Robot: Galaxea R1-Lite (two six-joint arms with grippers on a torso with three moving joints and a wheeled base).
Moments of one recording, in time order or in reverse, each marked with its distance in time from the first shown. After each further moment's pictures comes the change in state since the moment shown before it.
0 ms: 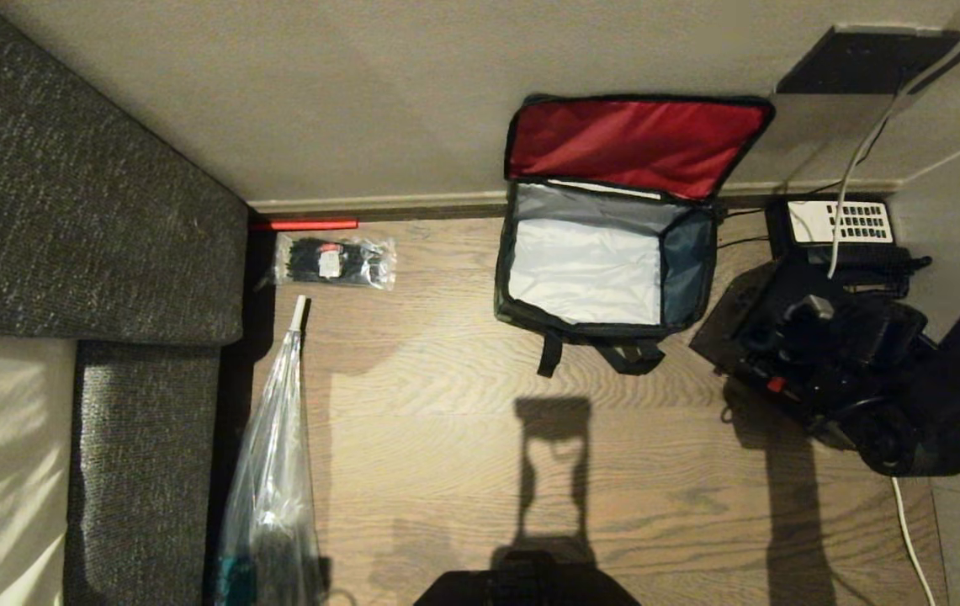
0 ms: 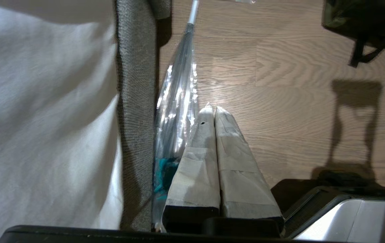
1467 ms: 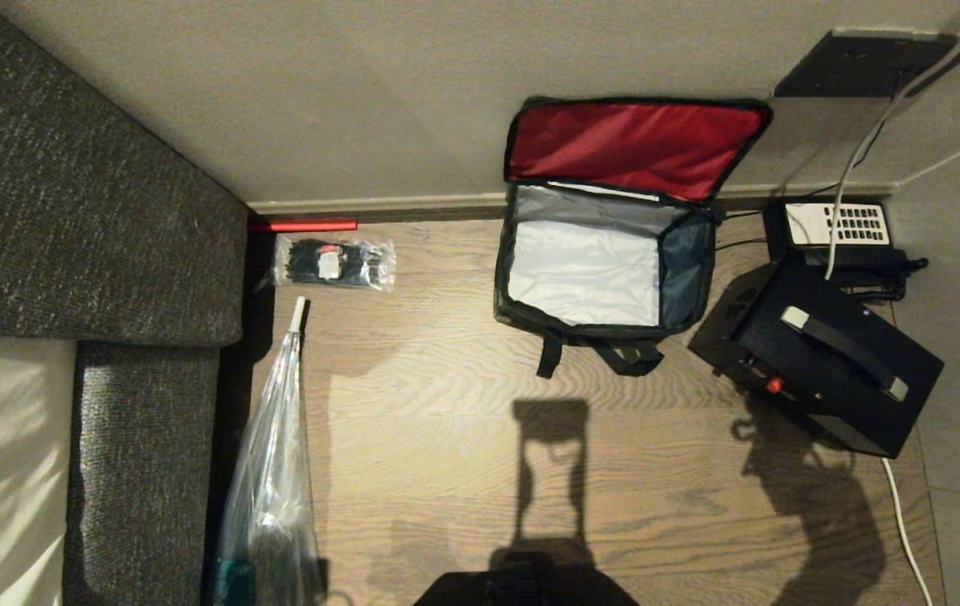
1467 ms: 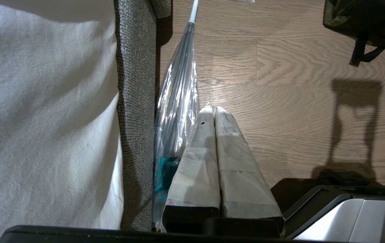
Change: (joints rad) left arm 0.000 0.000 0.000 0.000 0.001 0.000; right arm 0.099 -1.104 0.472 0.778 0.270 0.626
